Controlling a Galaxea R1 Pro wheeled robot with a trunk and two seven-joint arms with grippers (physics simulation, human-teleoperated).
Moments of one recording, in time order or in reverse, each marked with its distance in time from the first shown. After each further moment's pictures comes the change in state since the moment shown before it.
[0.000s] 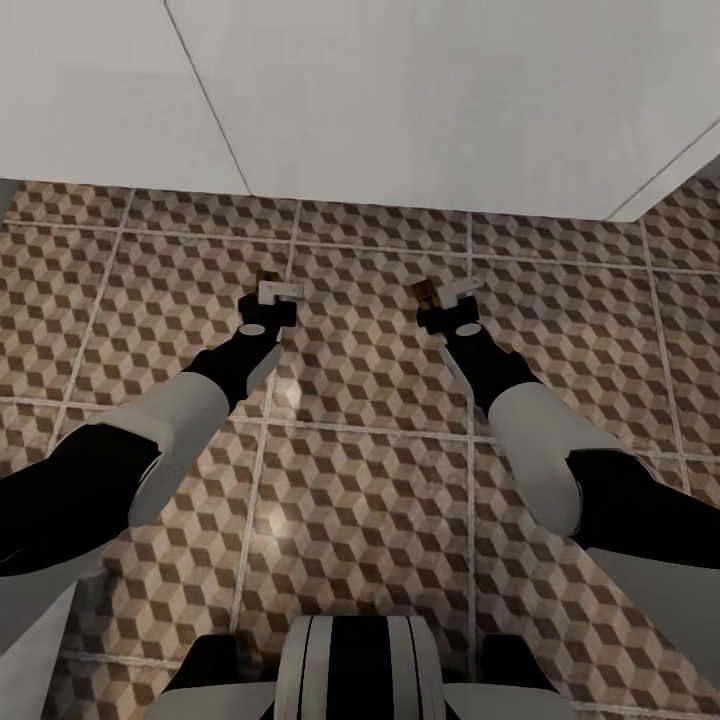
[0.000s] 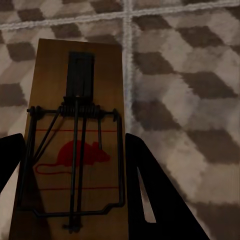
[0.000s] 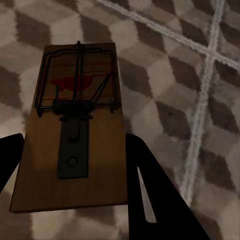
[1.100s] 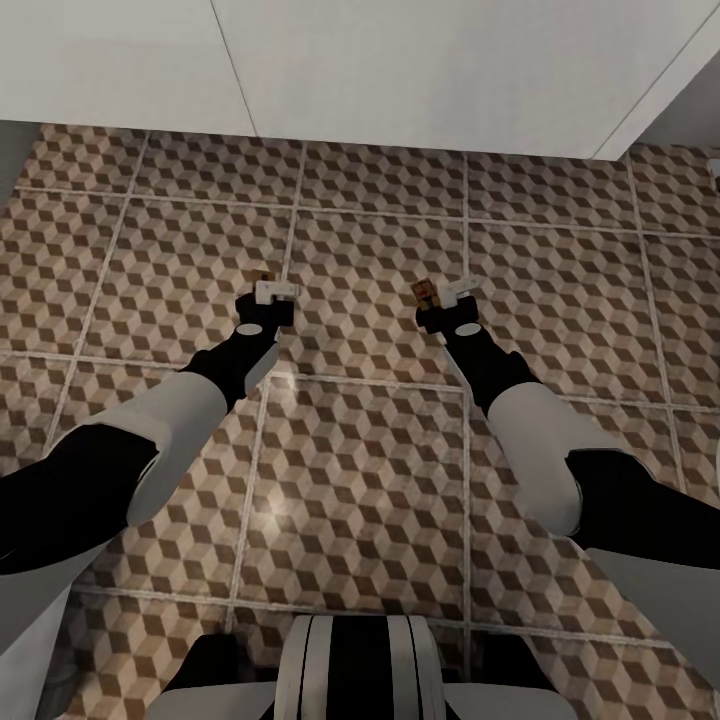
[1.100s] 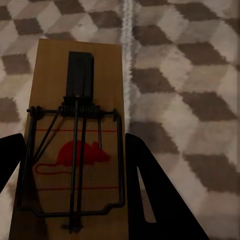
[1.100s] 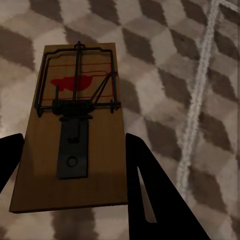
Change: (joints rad) left arm 0.000 0.005 0.015 0.000 0.000 -0.002 0.000; right arm 0.000 0.002 -0.002 -0.002 0.000 0.000 0.001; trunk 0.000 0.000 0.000
